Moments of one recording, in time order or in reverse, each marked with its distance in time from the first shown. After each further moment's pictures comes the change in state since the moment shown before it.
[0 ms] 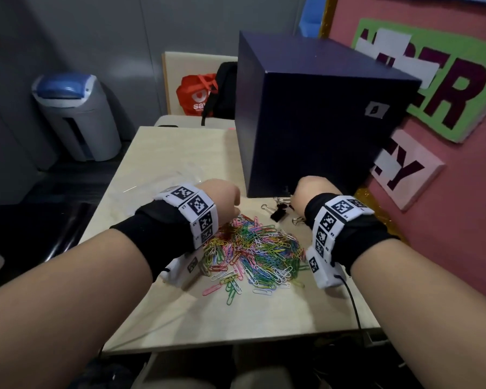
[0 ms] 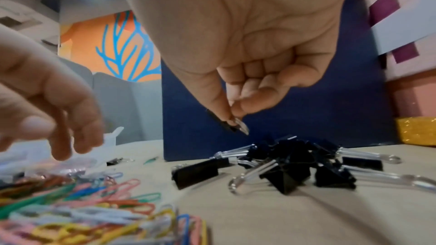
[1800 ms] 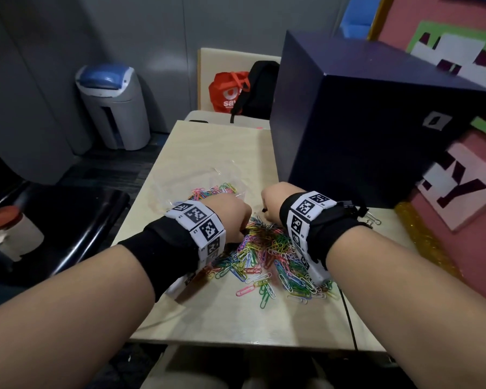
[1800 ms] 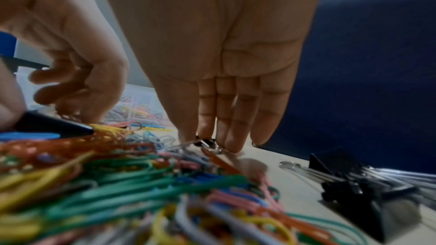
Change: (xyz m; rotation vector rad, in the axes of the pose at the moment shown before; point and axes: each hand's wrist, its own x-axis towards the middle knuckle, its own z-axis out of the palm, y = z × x) left_hand -0.029 -0.045 0.023 0.112 -0.062 0.065; right_hand 0.020 -0.105 0.034 -0.436 -0.057 -0.486
